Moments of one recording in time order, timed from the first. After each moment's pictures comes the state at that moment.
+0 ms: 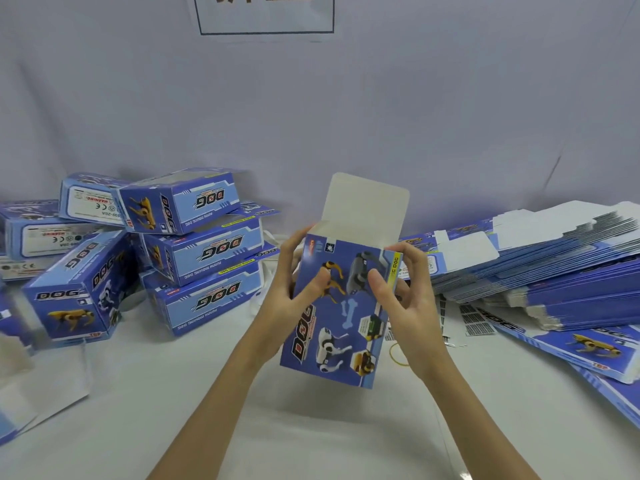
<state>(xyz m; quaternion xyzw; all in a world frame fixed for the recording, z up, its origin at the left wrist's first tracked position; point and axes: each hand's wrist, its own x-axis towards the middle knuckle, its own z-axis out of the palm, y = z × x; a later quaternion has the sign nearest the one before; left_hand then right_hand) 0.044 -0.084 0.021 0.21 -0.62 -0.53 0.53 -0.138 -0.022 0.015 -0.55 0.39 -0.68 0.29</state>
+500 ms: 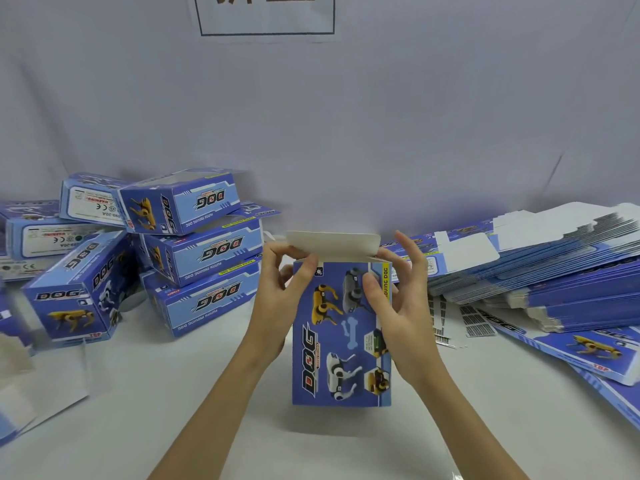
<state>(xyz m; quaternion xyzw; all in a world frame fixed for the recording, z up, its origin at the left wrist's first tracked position) 0.040 -0.085 0.023 0.25 -0.55 -0.51 0.61 -0.126 -0.020 0.014 -0.54 0.43 -0.67 0.26</state>
